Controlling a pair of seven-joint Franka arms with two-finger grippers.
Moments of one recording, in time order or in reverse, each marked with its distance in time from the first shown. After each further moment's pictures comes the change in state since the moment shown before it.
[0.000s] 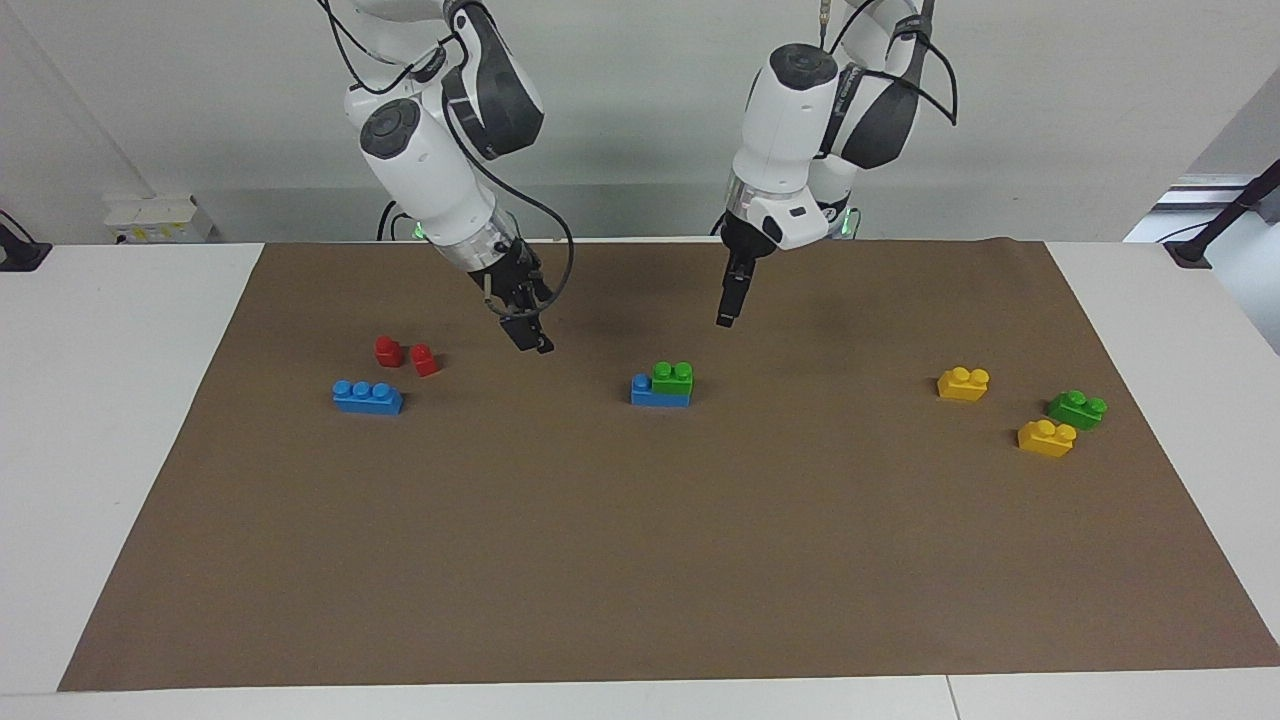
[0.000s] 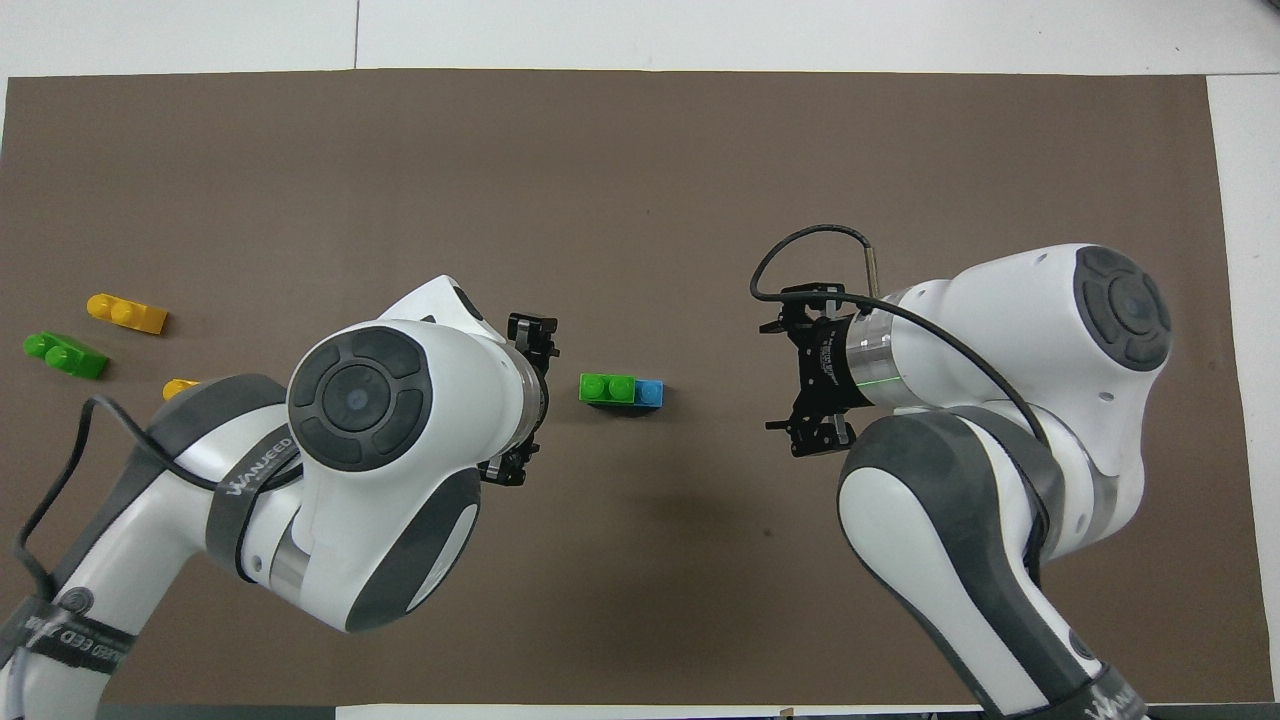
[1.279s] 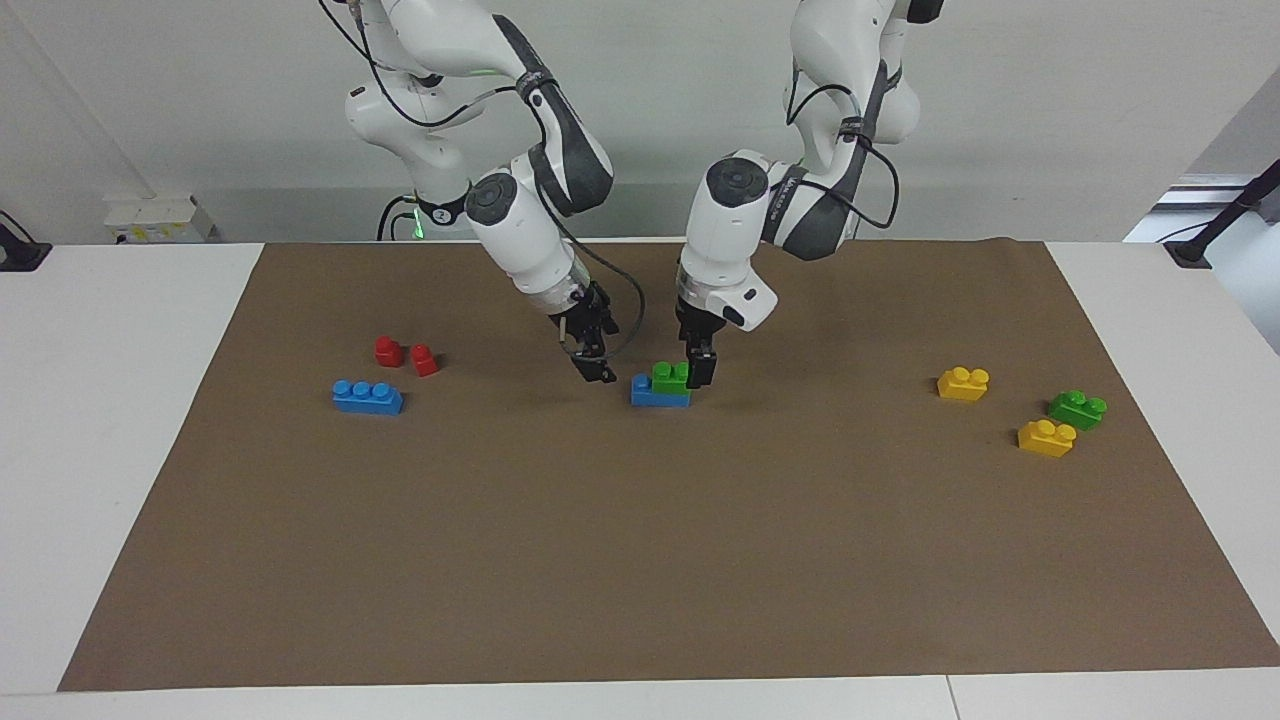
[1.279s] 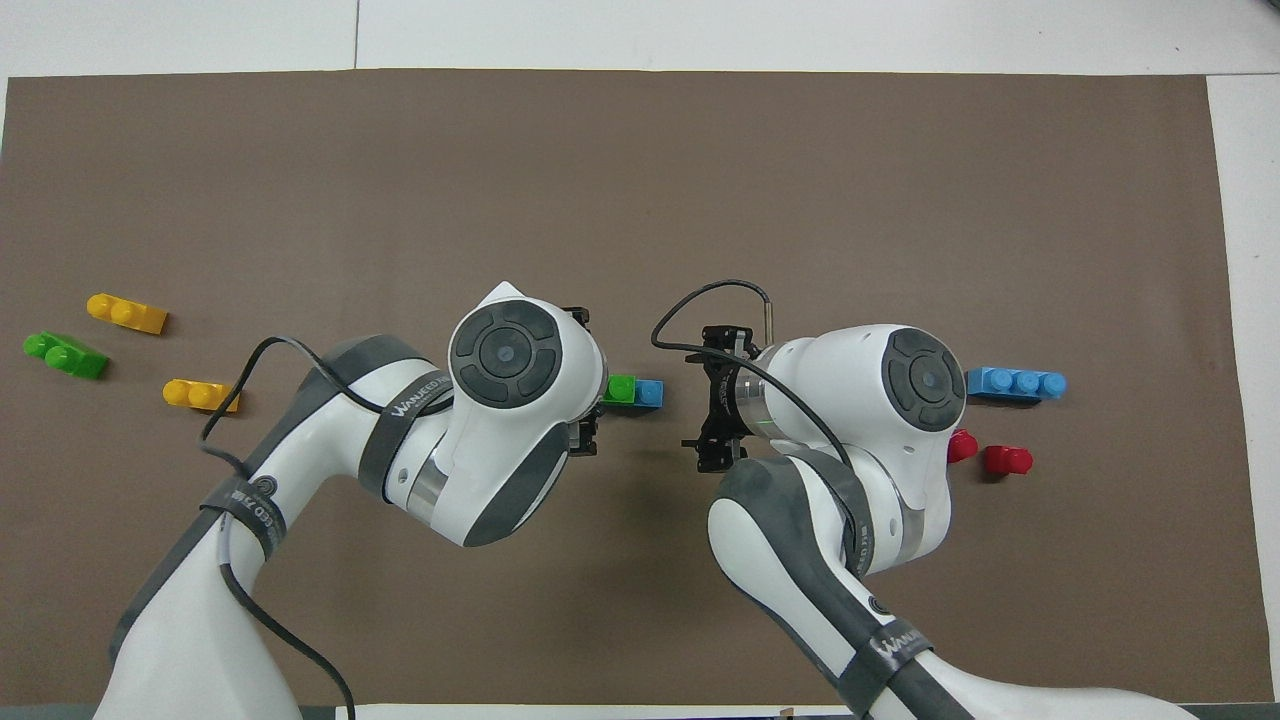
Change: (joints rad) left arm -0.056 0.227 0.002 0.051 0.068 0.127 -0.305; right arm 0.139 0.137 0.000 -0.104 0.055 0.299 0.089
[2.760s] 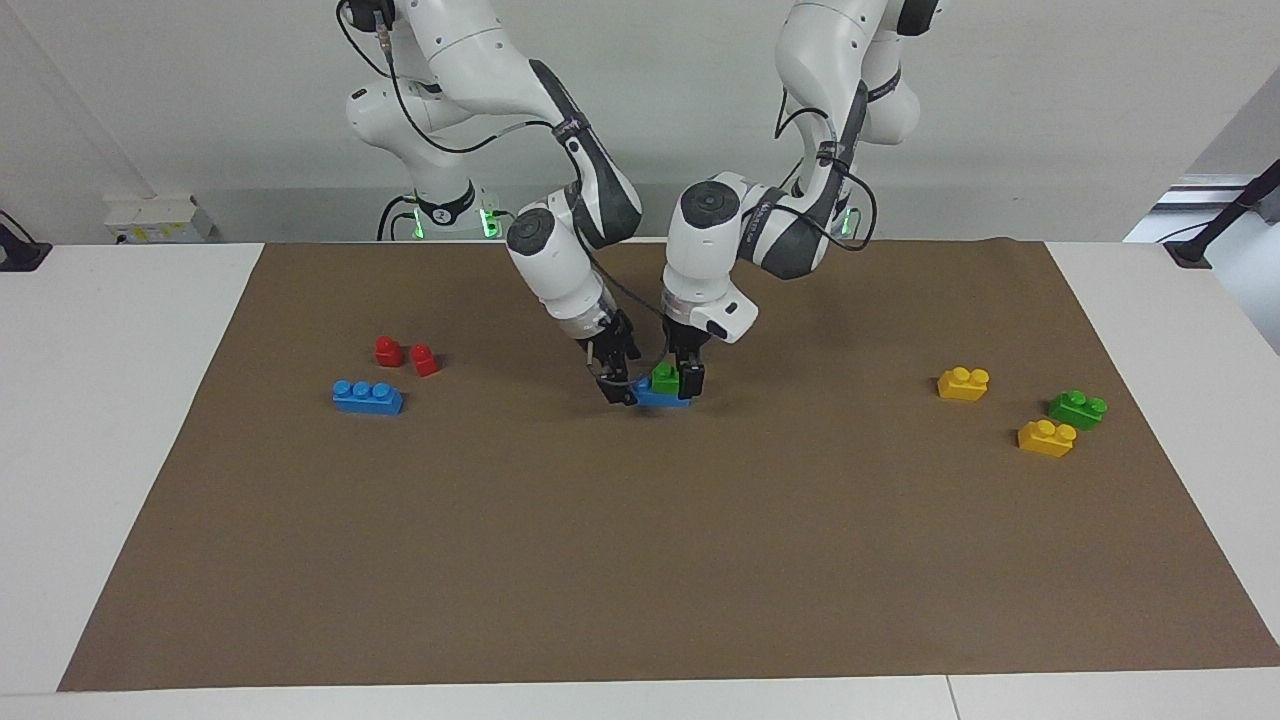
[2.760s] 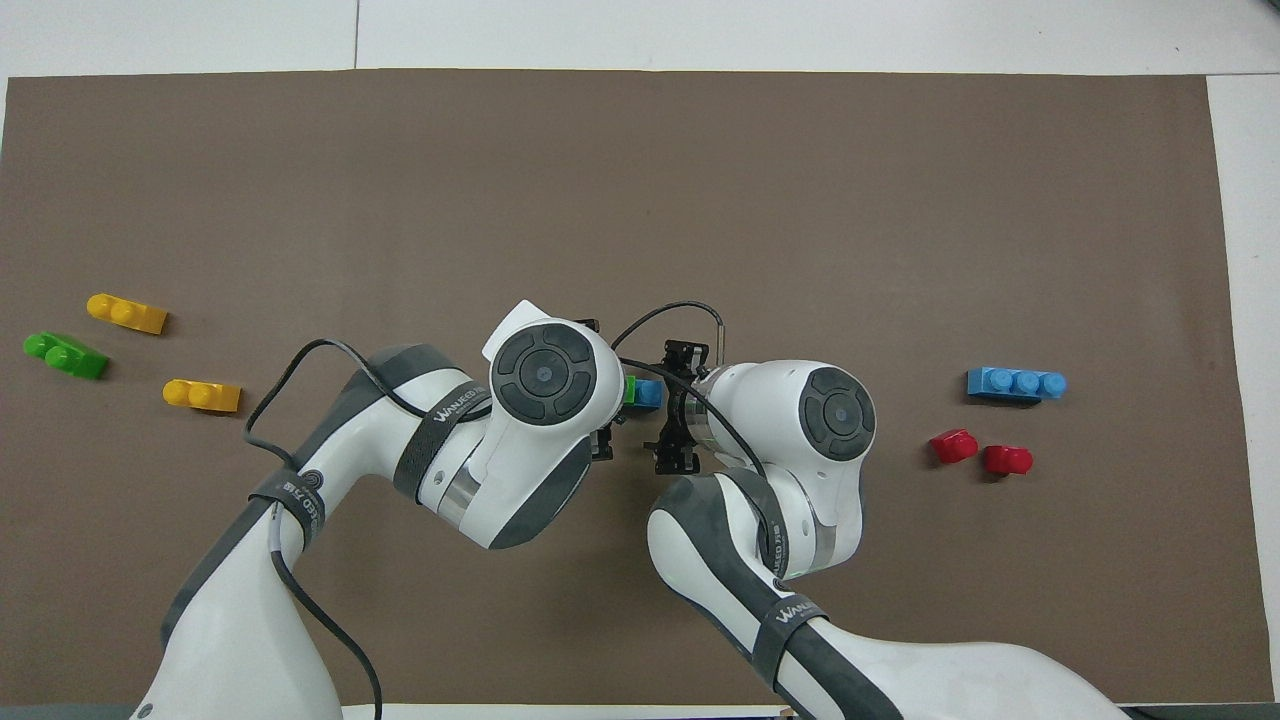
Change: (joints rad) left arm -0.016 0.018 0.002 -0.022 0.026 0.047 -0.080; right arm 0.094 0.129 0.000 -0.001 0.065 0.197 0.000
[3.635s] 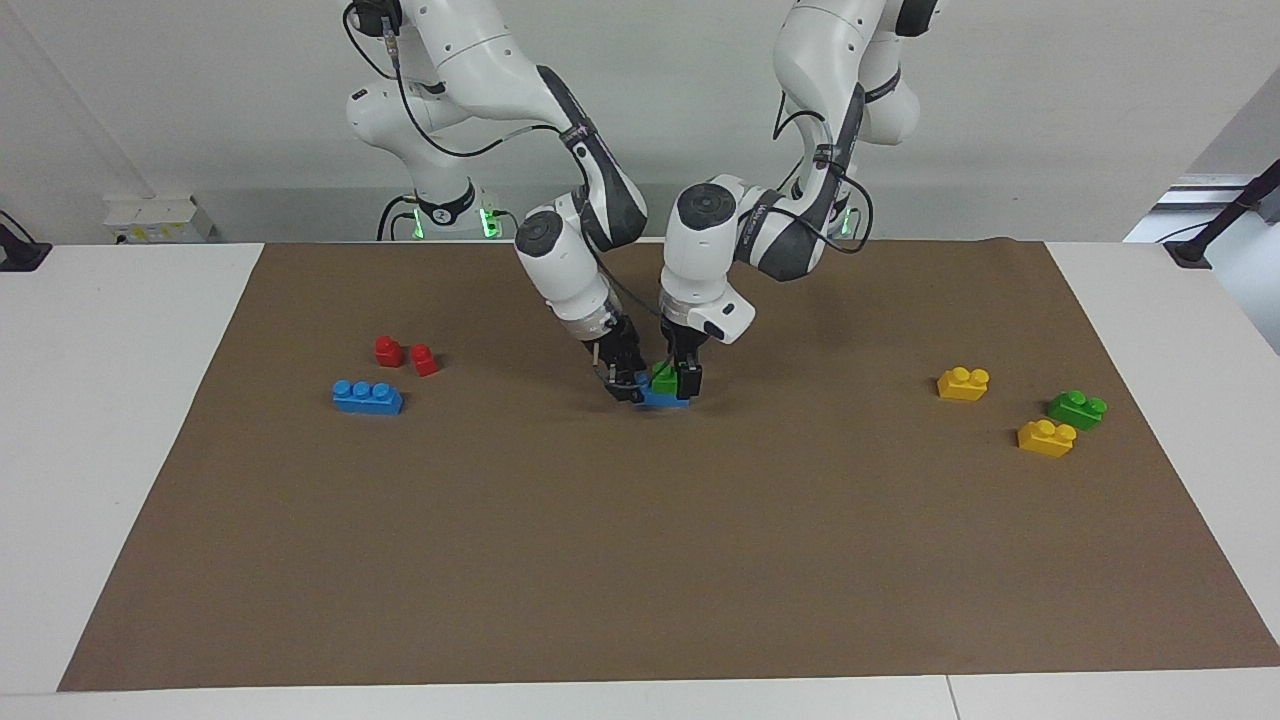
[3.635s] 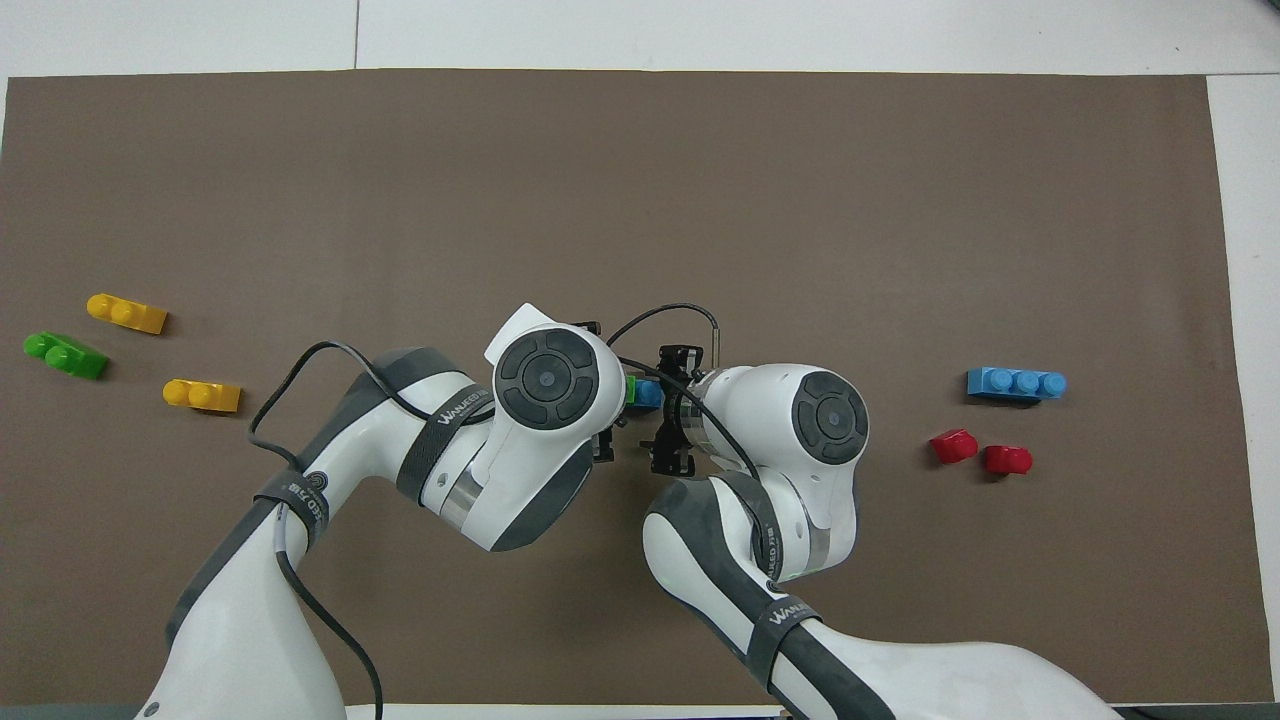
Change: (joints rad) left arm -0.002 0.004 0.000 -0.011 0.008 0.015 -0.003; right arm 0.005 0.016 -0.002 -0.004 0.001 0.030 0.000
